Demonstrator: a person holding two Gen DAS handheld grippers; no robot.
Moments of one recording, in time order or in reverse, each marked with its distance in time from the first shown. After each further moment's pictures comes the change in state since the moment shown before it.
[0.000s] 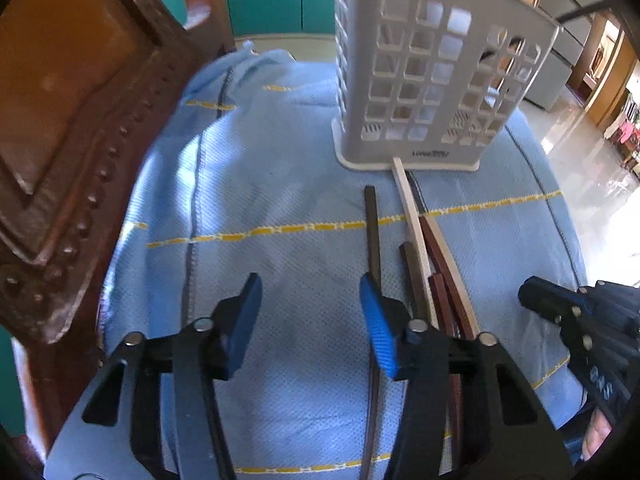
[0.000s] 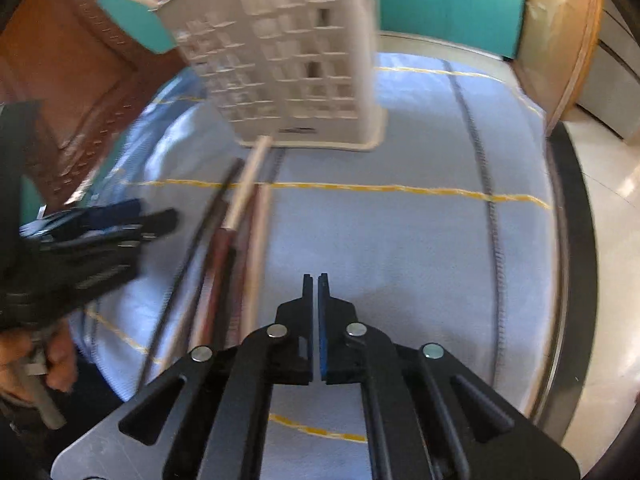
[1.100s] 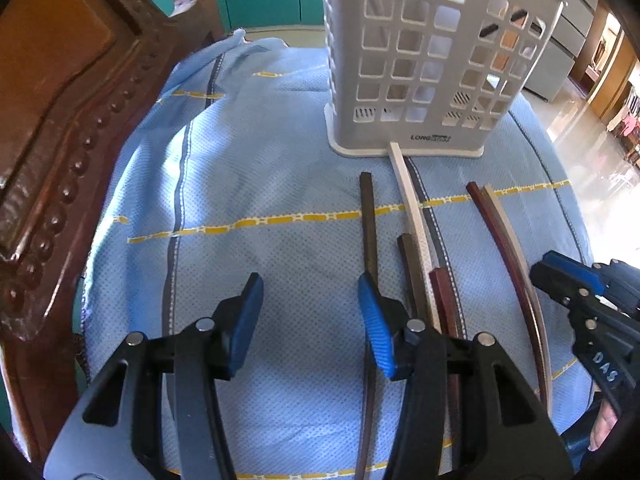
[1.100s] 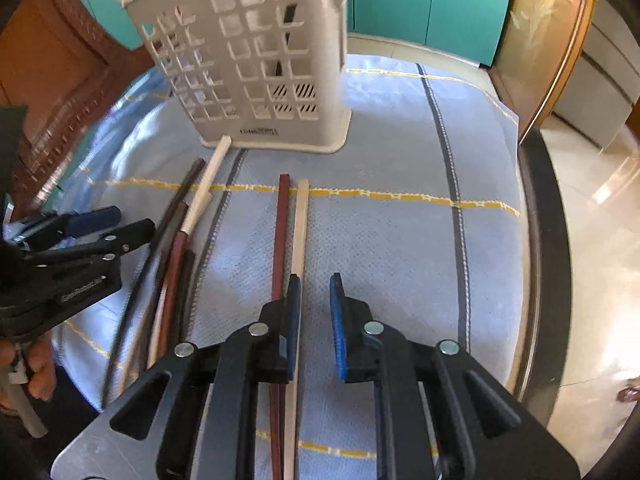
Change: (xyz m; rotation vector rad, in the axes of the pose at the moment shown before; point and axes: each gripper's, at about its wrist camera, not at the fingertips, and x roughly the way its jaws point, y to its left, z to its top) left arm 0.007 -0.007 -0.005 0.013 0.016 0.024; right arm 0.009 -0.019 0.003 0.009 -0.012 -0.179
